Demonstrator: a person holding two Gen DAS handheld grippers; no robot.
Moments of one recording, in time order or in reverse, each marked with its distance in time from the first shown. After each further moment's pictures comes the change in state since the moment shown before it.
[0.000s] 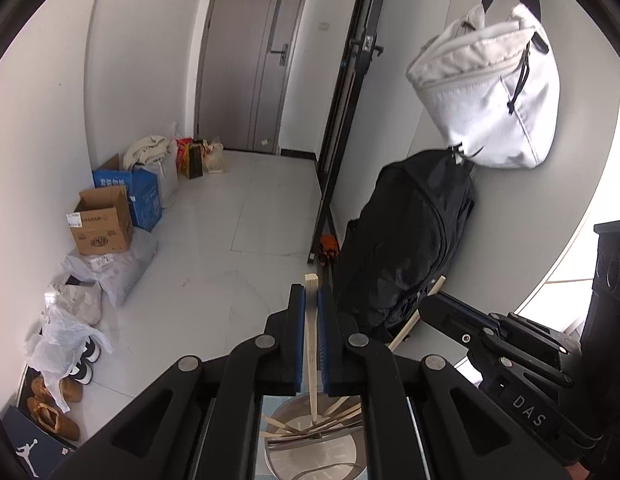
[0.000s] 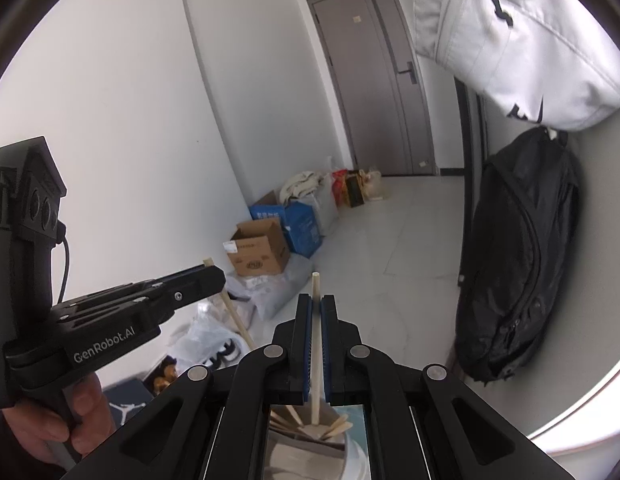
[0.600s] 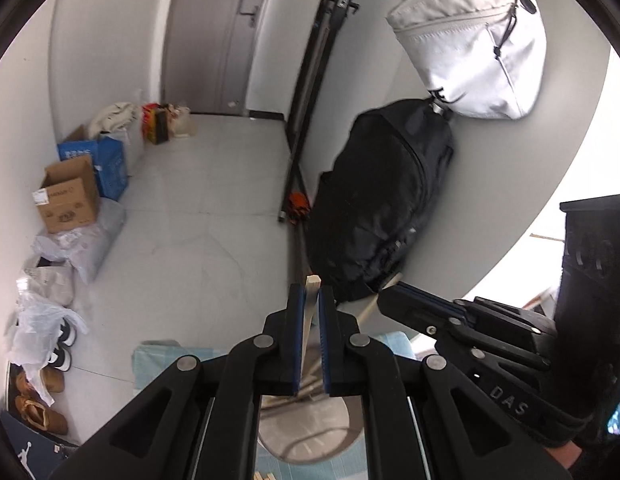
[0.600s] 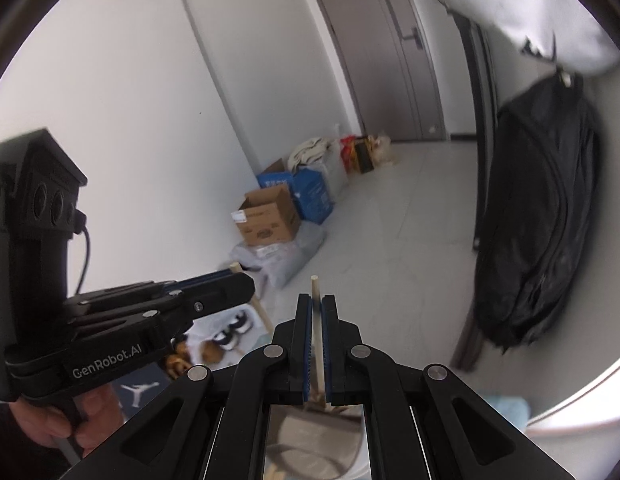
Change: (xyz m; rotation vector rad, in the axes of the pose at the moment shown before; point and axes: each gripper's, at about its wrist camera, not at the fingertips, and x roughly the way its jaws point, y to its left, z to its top) left arm 0.018 0.001 -0.014 0.032 0.155 -0.130; right arm 0.019 0.001 -0.029 0.058 0.120 0.056
